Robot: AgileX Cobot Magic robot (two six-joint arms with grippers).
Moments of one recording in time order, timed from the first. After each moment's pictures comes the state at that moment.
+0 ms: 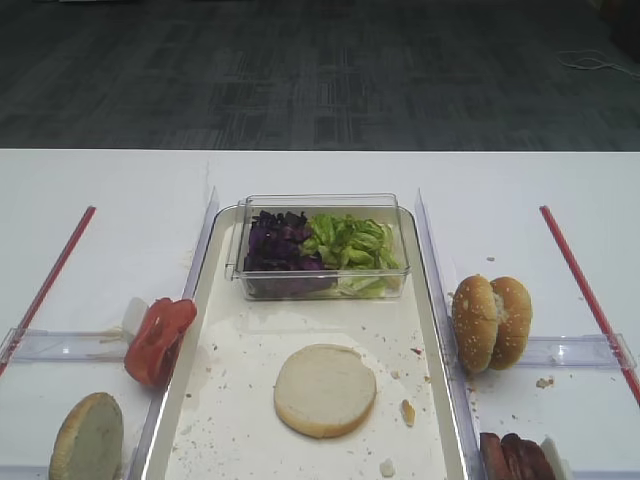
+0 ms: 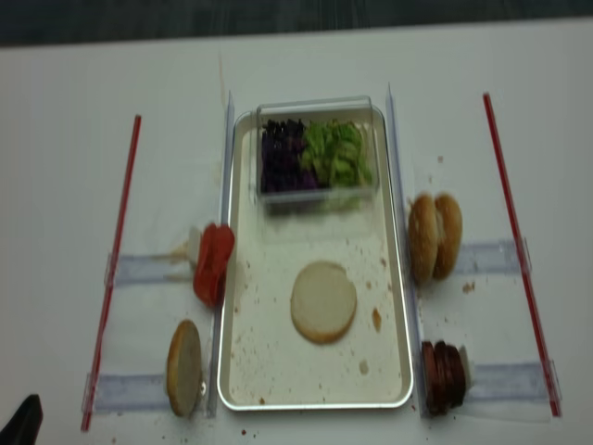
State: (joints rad) left arm 0.02 -0.01 -0.49 0.04 1.18 -0.05; right arm -0.16 -0.02 -0.49 0.06 1.12 -0.14
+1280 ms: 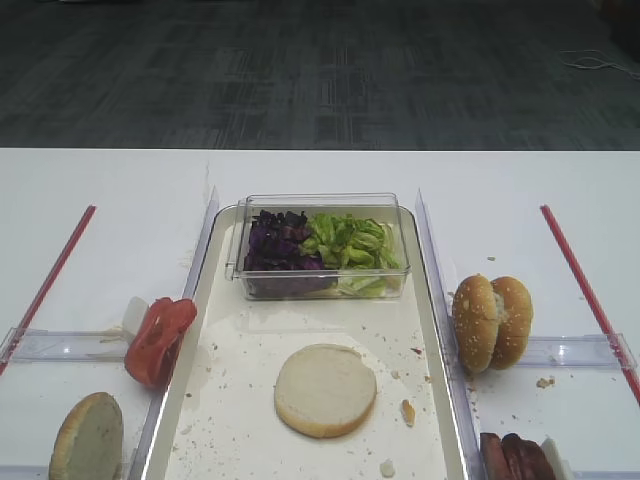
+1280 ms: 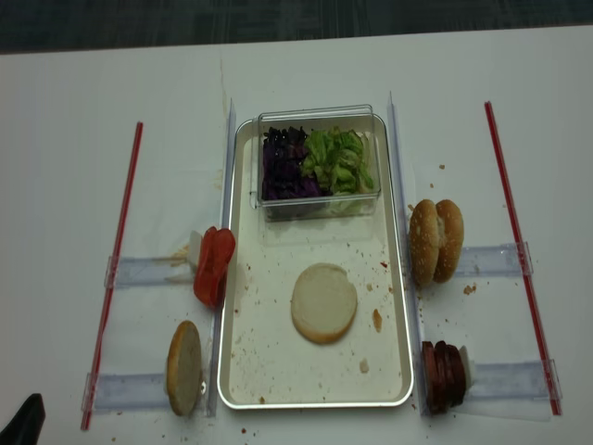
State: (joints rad) left arm 0.02 -0.02 -0.49 0.03 1.18 -0.04; right arm -0.16 -0.02 -0.49 0.06 1.12 -0.14
